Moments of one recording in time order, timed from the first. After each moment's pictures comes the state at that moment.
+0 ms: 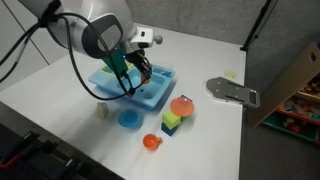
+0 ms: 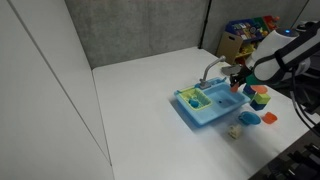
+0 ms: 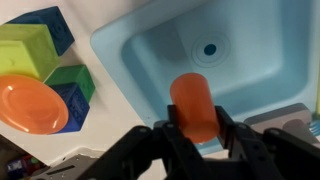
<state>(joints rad) -0.01 0.49 -0.18 -2.25 -0.02 3.04 0.34</state>
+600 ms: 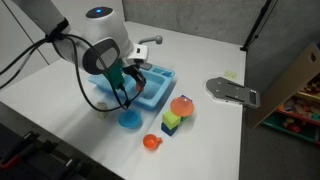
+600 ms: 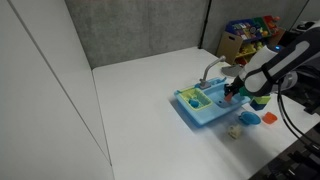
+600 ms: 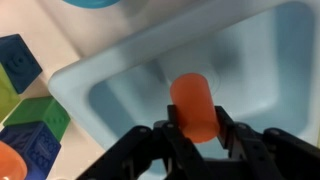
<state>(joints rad) -0.04 0.61 -0.10 -2.24 0.08 3.14 0.28</state>
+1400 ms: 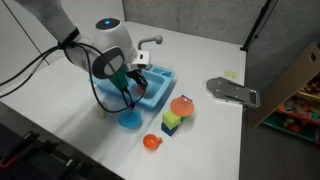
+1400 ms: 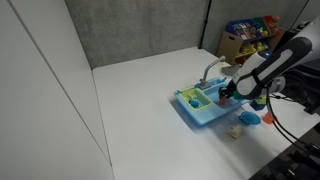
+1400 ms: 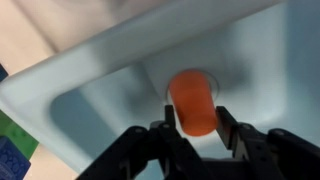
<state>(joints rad) -0.08 0.73 -0.05 -2.13 0.09 3.14 0.25</state>
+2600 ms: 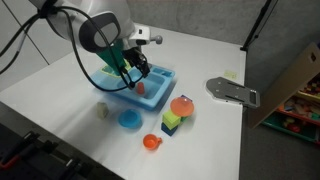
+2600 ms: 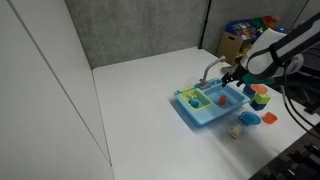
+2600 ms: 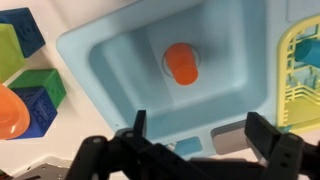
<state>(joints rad) -0.08 0.48 -0.06 -2.22 0.09 2.96 0.19</state>
